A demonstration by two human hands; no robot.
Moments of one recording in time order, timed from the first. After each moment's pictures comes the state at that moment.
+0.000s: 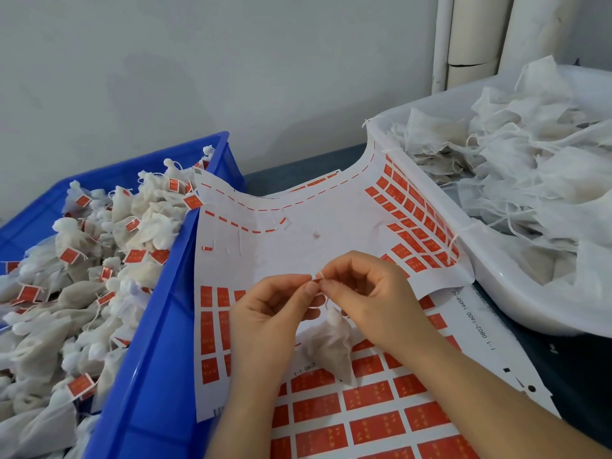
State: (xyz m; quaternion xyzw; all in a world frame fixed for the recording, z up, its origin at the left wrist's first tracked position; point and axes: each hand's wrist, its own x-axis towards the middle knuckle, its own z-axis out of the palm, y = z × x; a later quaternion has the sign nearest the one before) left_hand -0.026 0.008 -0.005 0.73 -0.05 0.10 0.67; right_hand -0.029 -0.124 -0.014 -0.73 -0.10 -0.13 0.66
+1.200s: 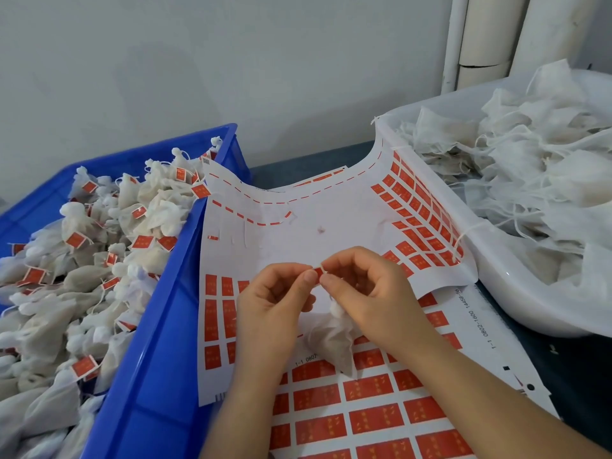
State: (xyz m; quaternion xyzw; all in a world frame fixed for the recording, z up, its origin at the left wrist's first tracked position) left_hand -0.026 0.009 -0.007 0.76 -0.04 0.10 0.64; right_hand -0.033 -0.120 -0.015 -0.74 -0.09 -0.11 0.66
